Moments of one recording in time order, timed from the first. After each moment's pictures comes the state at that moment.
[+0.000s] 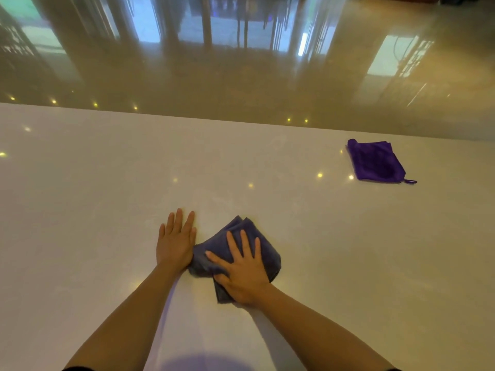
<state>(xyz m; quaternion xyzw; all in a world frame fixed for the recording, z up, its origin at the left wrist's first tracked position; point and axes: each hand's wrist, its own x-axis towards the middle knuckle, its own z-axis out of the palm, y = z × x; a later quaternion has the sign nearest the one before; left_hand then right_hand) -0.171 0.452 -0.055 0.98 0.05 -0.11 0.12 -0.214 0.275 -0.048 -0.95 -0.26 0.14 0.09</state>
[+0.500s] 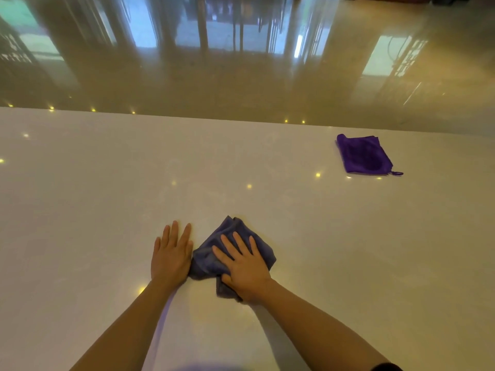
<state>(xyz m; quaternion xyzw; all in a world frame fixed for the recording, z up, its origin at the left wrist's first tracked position) -0.223 0.445 -0.055 0.98 0.03 -0.12 0.12 -0.231 0.257 -0.049 -0.95 -0.27 0.16 0.07</state>
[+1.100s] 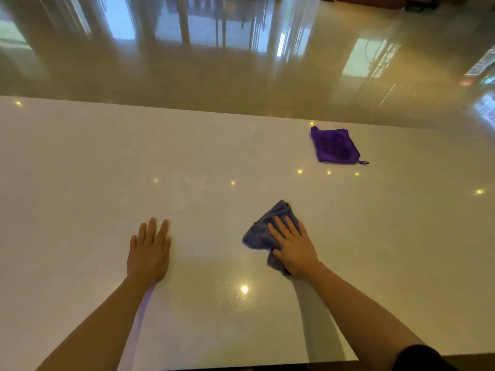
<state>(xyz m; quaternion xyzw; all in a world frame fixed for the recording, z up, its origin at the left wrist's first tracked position) -0.251 0.437 -0.055 0.98 0.06 -0.12 0.13 -0.246 0.104 -0.038 -0.98 -0.14 0.14 0.00</state>
